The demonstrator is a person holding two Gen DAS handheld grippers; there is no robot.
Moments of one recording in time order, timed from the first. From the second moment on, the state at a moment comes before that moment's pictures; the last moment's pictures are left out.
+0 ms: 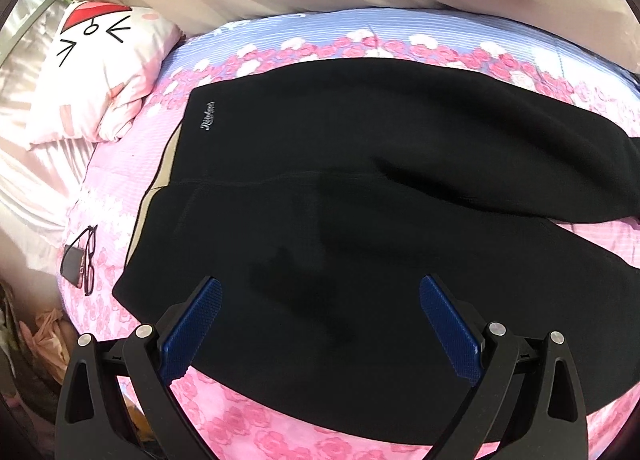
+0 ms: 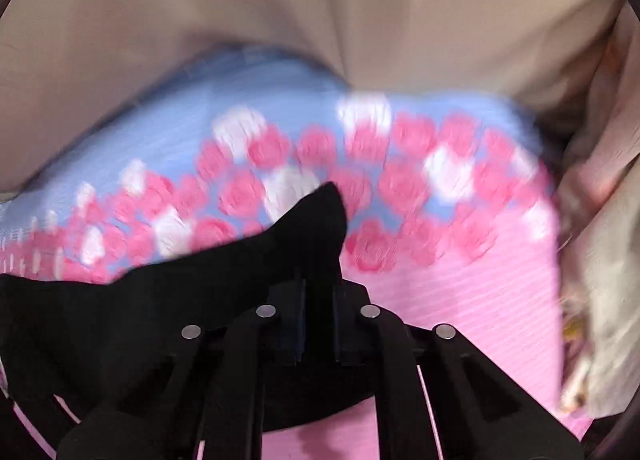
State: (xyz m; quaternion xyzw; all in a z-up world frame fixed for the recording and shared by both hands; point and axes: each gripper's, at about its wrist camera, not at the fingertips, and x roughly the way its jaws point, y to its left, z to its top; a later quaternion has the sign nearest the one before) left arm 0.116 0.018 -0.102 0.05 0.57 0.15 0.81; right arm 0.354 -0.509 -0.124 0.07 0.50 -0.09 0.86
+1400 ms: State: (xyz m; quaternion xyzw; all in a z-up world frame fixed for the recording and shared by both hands) left arm 0.313 0.290 -0.146 -0.05 0.56 0.18 0.81; right arm 0.221 -0.405 -0.098 0.08 0.44 -0.22 0.87
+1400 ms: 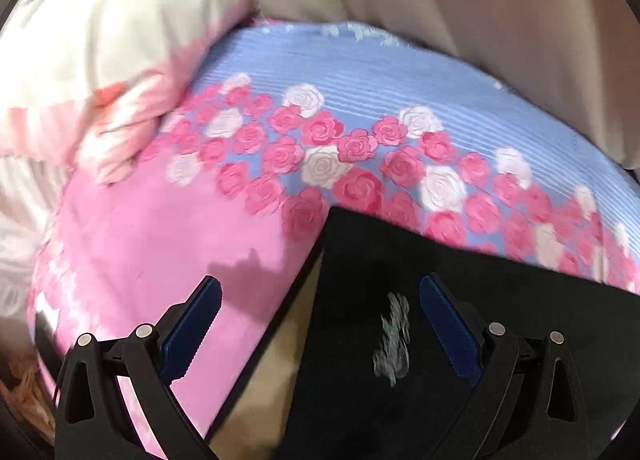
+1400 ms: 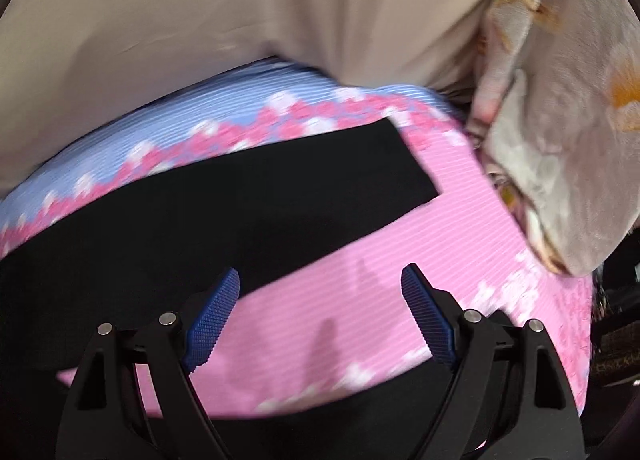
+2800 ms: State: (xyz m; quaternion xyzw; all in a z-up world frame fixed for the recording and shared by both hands) left arm 0.133 0.267 0.010 -0.11 0.46 -0.06 0.88; right arm 0.155 -0.512 0.011 0.09 0.39 -0.03 0.92
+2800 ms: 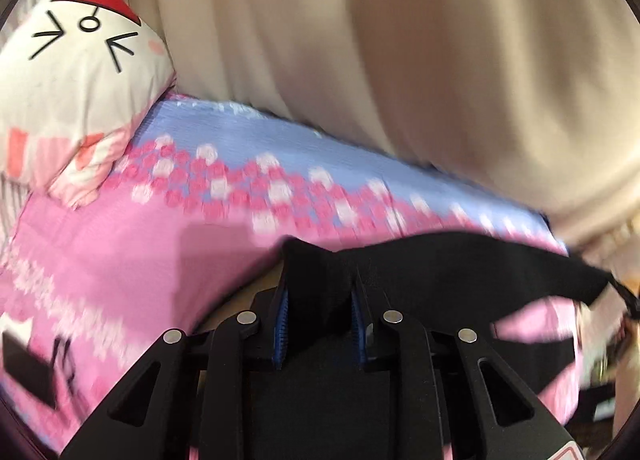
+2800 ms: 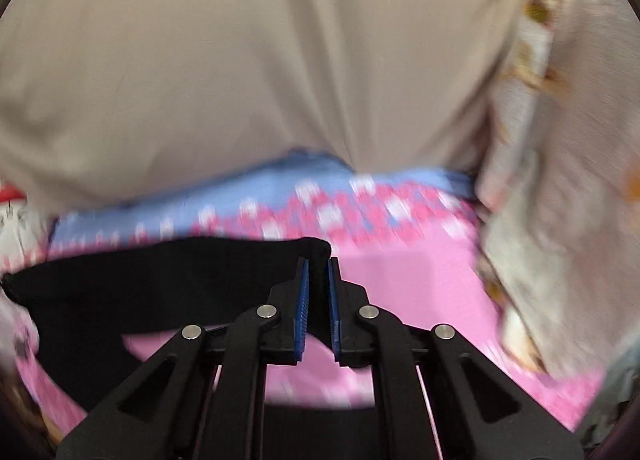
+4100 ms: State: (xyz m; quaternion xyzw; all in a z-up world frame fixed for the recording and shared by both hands) left arm 0.073 0.317 -0.024 -0.08 0.52 0.02 0.85; right arm 0.079 -0.525 -0.010 -0.11 0.46 -0.09 0.88
